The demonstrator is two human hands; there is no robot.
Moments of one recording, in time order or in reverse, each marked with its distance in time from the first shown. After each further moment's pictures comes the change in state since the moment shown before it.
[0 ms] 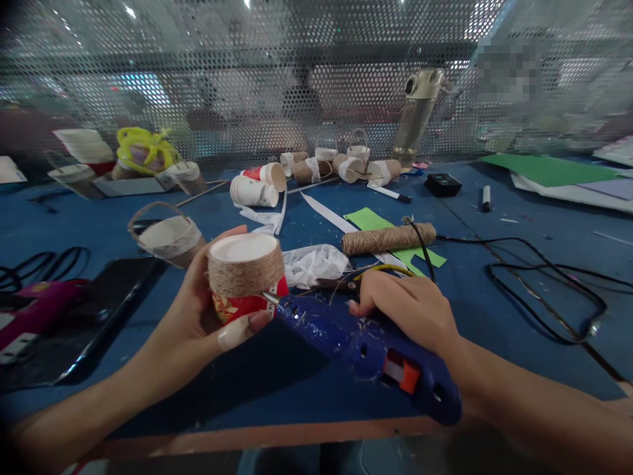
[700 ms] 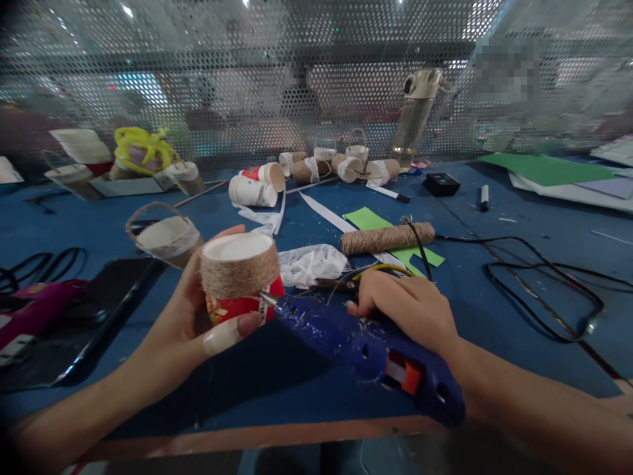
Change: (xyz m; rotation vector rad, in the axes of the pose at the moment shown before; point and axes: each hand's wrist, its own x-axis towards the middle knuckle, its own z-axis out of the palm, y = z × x) left_hand -0.003 -0.004 -0.005 -0.101 -0.004 -0.011; right_hand -0.003 0.005 -0.008 -0.082 -0.027 -0.059
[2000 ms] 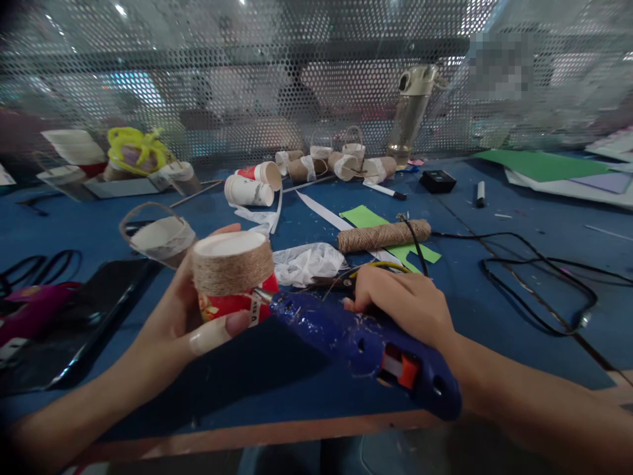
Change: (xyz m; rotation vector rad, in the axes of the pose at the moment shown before) left_hand 0.001 0.001 0.003 -0.011 0.021 0.009; right_hand 0.000 0.004 0.001 0.056 0.004 -0.036
